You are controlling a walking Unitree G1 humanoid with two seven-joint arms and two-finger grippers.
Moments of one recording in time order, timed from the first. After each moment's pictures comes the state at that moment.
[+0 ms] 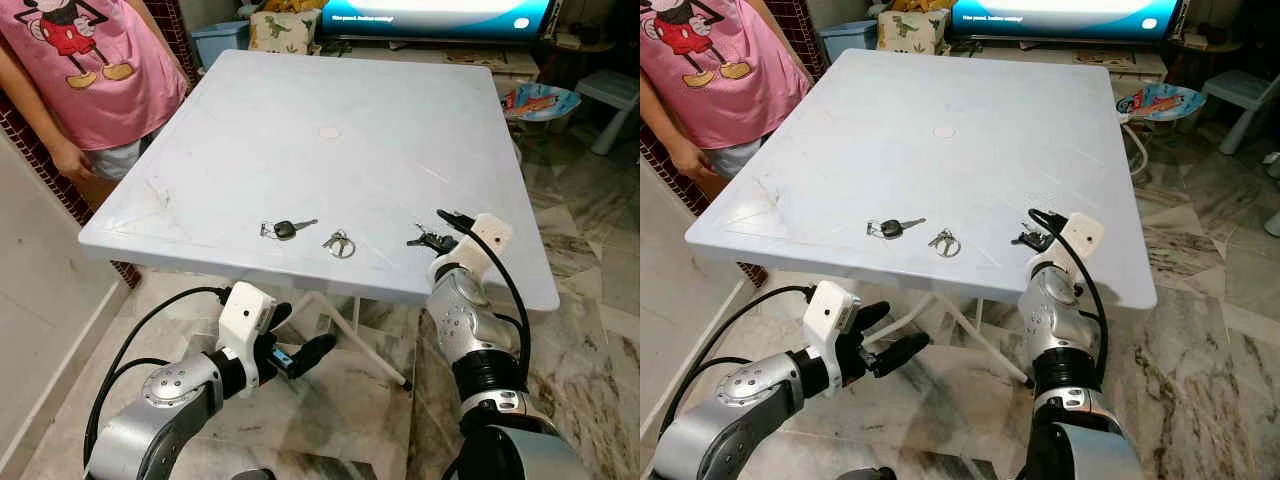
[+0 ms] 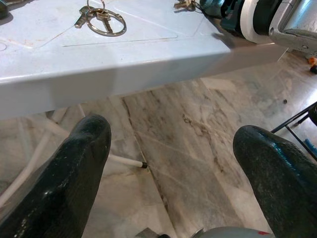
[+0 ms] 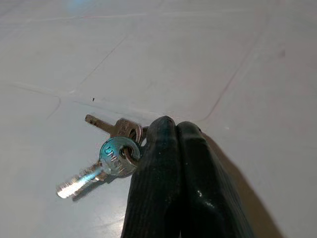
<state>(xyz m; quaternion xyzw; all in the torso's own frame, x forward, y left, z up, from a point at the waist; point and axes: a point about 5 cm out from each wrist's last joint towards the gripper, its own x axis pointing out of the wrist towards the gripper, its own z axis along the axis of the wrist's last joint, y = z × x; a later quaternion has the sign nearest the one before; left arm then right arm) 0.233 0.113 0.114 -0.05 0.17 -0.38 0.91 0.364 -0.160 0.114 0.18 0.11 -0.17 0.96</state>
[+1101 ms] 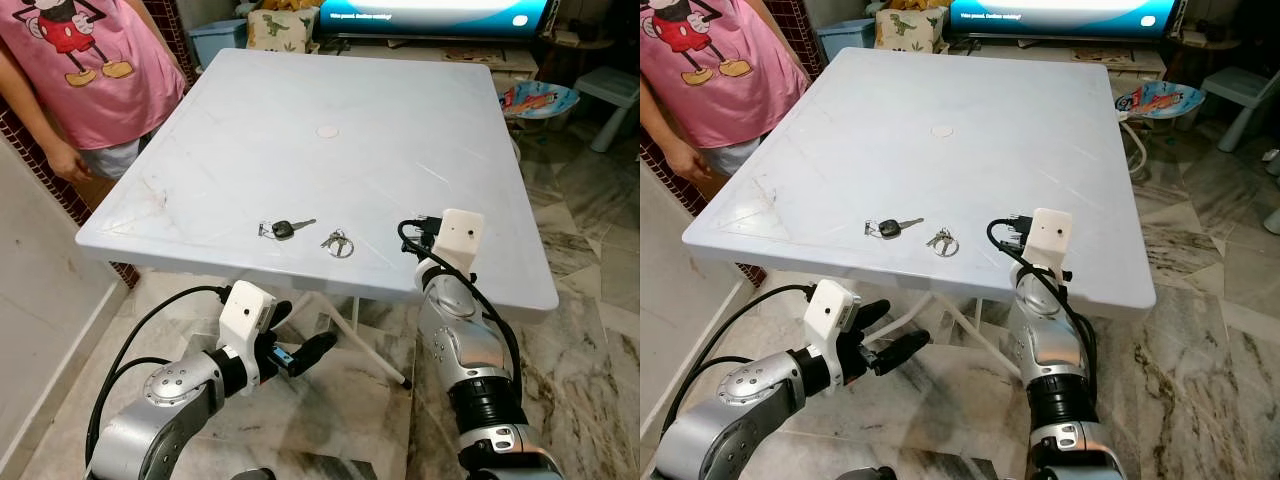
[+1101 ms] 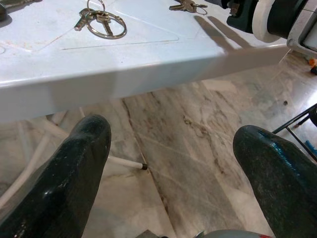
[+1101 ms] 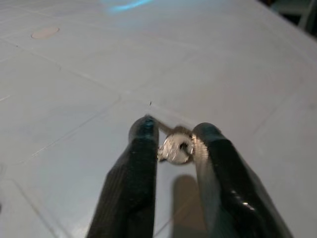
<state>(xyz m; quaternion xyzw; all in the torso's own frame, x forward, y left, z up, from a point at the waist) 0.235 0.113 0.114 -0.05 0.17 -0.37 0.91 0.345 -0.131 0.125 0.08 0.07 -0.10 0.99</state>
